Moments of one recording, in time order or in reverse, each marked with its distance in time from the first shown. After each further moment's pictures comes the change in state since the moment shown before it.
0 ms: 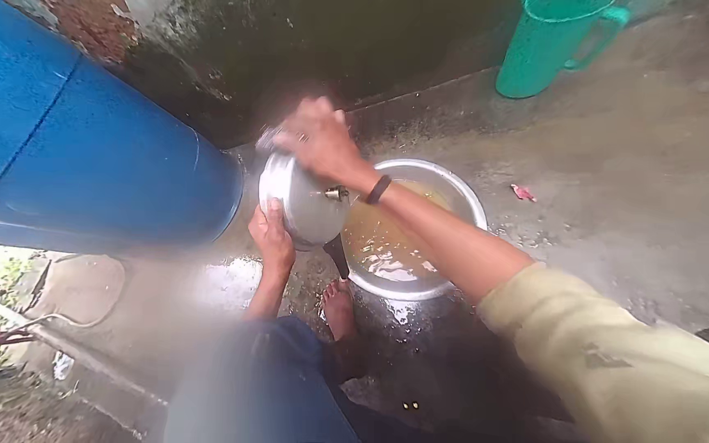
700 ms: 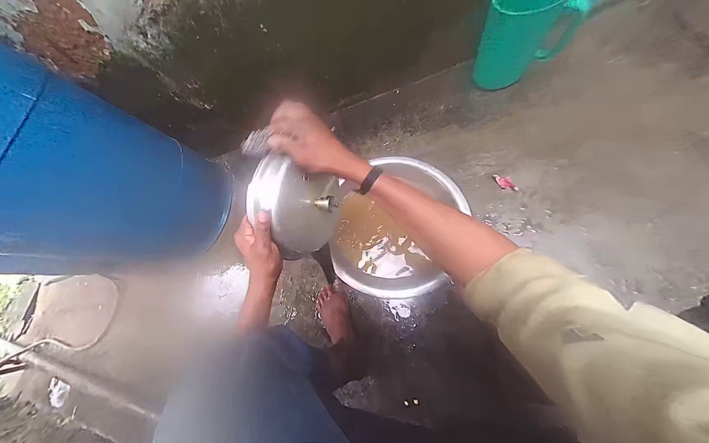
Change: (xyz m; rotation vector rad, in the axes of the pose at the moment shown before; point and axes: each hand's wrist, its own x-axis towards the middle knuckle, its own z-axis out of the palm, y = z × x) left_hand 0.003 0.003 0.003 -0.014 -0.086 0.001; right_hand 0.011 0.035 -0.005 0.259 -0.053 -0.156
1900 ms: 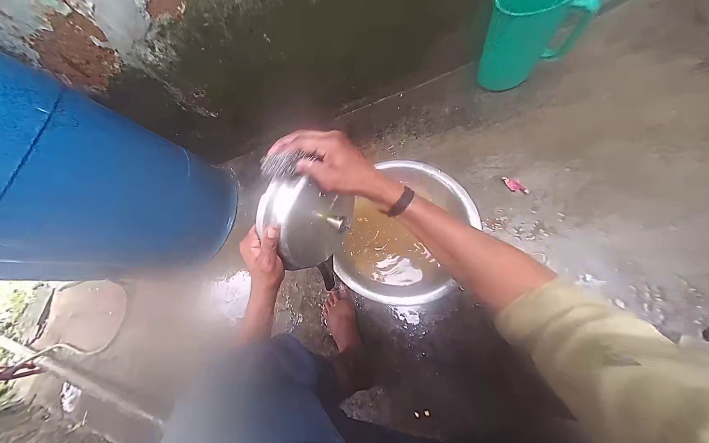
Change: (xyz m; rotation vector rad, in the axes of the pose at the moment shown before) left_hand 0.002 -0.001 -0.011 -0.039 -0.149 0.101; right_hand -0.032 -0.016 -0.021 0.186 -0.001 -0.150
